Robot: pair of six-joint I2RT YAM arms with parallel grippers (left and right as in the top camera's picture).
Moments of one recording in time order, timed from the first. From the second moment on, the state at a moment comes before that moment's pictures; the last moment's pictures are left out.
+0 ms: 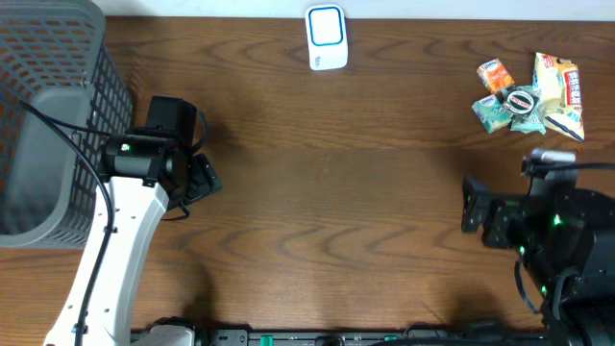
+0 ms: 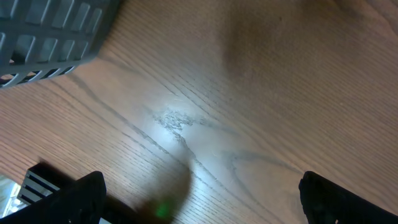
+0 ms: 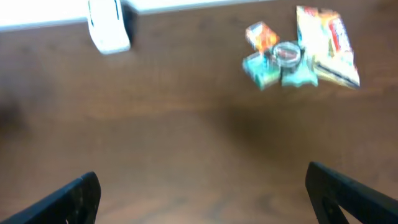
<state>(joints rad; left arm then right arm) -0.11 1.36 1.25 -1.31 -0.21 -0.61 0.14 0.74 1.15 -1.06 0.09 0.17</state>
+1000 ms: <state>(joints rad) -0.11 1.36 1.25 -1.31 -0.21 -0.61 0.14 0.73 1.14 -1.35 0.09 0.17</state>
